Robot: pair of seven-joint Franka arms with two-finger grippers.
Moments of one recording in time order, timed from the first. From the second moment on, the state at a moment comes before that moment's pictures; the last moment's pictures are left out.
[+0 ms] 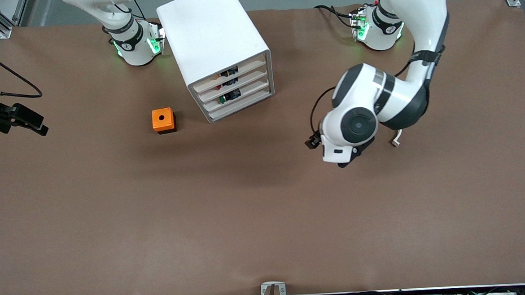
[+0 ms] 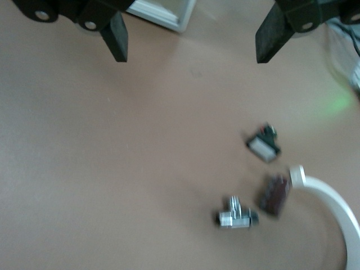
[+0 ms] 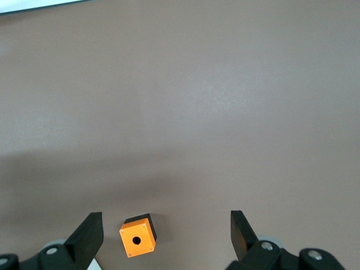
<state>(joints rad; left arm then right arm) -0.47 0.52 -0.12 -1.47 -0.18 1.66 -1.30 -0.04 -0.01 0.02 -1.61 0.02 1.66 0.12</state>
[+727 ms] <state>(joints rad) -0.56 0.61 -0.12 -1.47 -0.63 1.62 -2.03 -0.04 -0.01 0.02 -1.61 0.02 1.66 0.12</state>
